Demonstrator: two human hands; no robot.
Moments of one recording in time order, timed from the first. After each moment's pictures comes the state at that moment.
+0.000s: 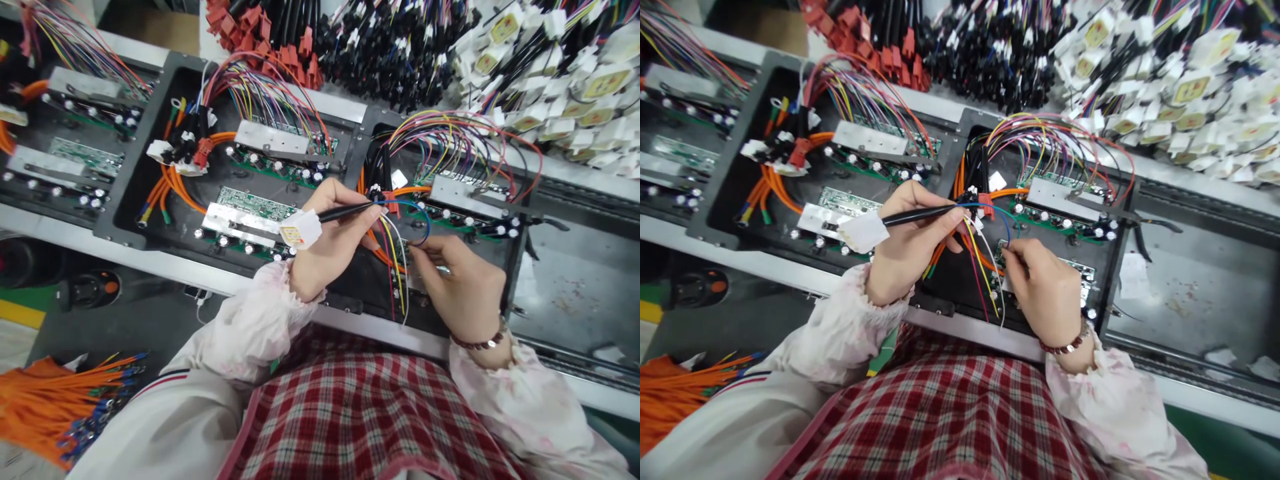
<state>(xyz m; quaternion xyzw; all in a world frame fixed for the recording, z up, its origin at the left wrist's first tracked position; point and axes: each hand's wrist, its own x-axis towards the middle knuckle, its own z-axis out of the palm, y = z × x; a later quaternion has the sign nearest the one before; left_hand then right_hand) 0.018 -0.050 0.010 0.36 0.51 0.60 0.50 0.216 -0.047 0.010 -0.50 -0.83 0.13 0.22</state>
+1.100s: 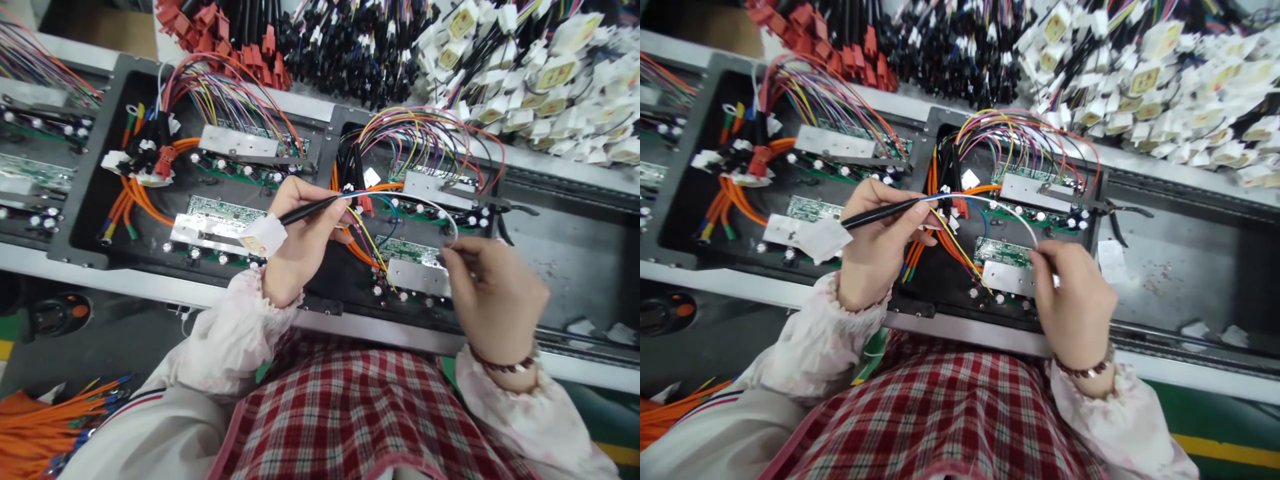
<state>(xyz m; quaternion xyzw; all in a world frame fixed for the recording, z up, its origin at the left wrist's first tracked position) 0.020 -0.041 0.007 0.37 0.51 0.64 0.45 0.264 -0.055 0.024 -0.59 -0.78 0.05 0.19</state>
